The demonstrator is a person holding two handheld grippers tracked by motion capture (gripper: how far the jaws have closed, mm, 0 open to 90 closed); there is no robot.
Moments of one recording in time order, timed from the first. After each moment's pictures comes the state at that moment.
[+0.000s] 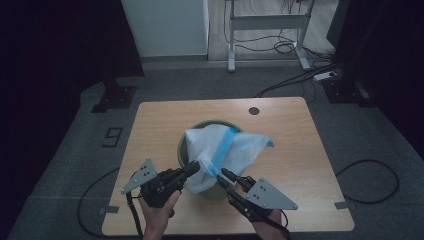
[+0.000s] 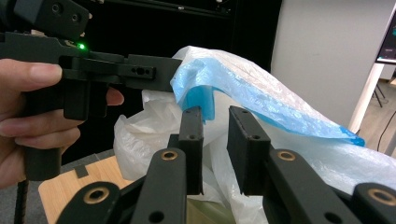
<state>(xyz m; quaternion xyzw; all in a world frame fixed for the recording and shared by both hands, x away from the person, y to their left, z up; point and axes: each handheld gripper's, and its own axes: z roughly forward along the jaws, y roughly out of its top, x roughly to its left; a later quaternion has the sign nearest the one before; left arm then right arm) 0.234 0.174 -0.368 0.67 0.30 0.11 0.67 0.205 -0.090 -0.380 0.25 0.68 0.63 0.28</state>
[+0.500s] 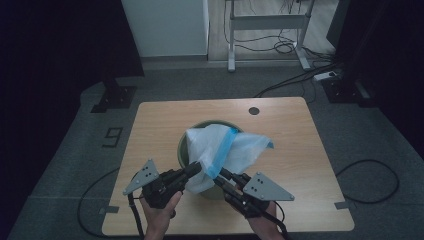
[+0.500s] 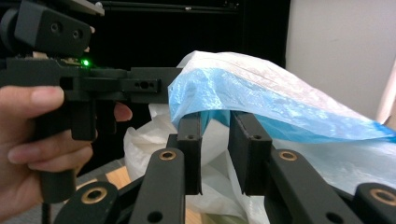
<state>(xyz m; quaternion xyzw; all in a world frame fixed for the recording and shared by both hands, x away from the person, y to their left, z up) 0.233 0.172 -0.370 0.67 0.30 0.11 0.67 0.215 -0.083 -0.379 0.27 0.67 0.65 0.23</state>
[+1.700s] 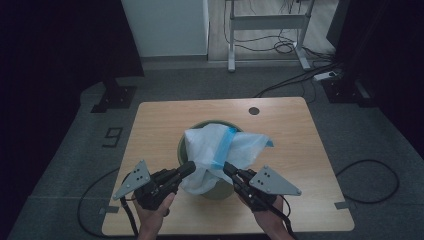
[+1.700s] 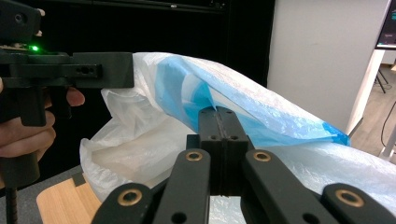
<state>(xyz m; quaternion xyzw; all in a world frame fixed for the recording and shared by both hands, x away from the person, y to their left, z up) 0.226 0.184 -0.359 0.67 0.26 0.15 0.68 0.223 -0.097 -0.369 0.28 0.68 0.63 0.26</state>
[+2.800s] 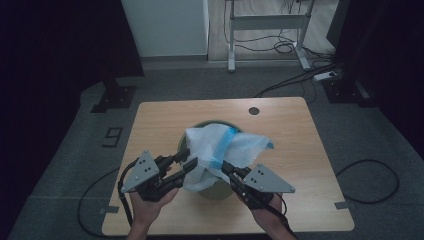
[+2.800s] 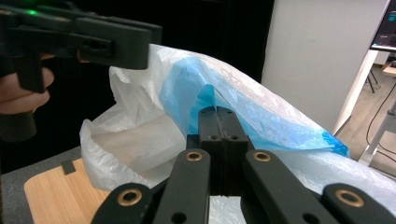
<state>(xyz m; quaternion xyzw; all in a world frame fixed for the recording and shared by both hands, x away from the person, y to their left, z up) 0.235 0.173 -0.325 0.74 0.25 0.22 0.59 0.224 -0.089 -0.361 0.27 0.70 0.60 0.28</state>
